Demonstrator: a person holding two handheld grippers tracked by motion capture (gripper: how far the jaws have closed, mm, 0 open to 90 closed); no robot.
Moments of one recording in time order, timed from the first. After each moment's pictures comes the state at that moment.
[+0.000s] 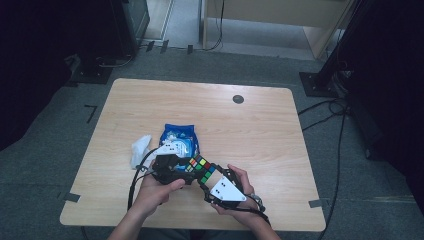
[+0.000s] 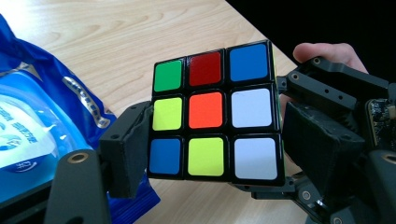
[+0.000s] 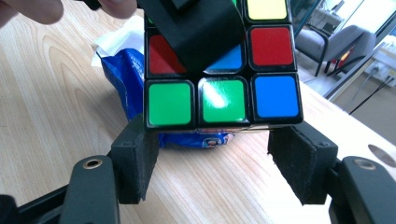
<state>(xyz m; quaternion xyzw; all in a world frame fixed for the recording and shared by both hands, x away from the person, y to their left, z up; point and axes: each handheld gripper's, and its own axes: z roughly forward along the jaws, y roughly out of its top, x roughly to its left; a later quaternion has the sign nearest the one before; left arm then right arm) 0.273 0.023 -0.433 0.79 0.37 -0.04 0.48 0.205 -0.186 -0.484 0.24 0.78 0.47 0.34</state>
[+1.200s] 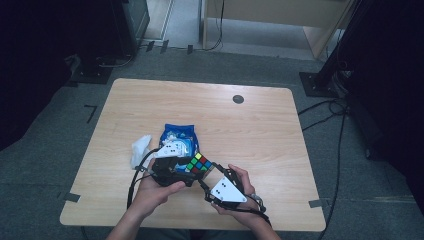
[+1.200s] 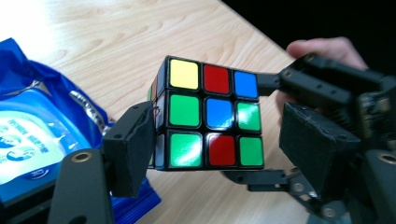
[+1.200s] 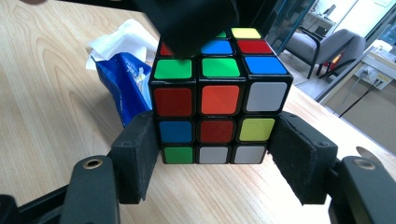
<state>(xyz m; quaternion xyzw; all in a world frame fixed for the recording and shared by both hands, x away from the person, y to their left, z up) 0.263 0.018 -0.422 0.81 0.35 0.00 0.47 0.203 -0.186 -0.480 0.24 0.78 0.46 0.35</state>
